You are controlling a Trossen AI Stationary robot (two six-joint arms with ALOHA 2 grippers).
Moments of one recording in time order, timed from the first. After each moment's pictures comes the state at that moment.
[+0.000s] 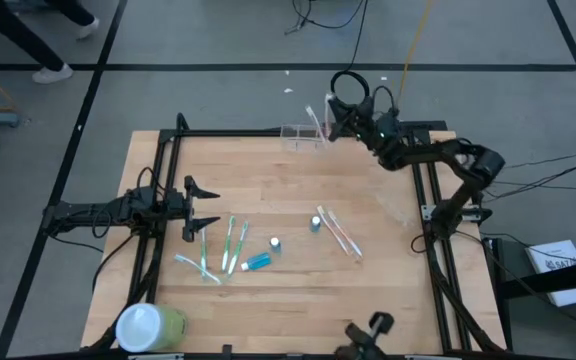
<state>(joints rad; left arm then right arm) 0.03 0.04 0.02 0.03 -0.03 0.07 -0.74 1.68 0.74 1.19 -0.04 0.11</state>
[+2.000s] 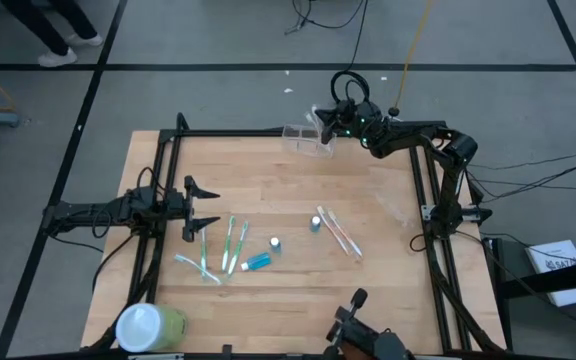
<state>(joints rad) 0.03 0.04 0.02 0.03 -0.03 0.07 -0.84 1.92 0.90 0.98 -0.29 0.07</state>
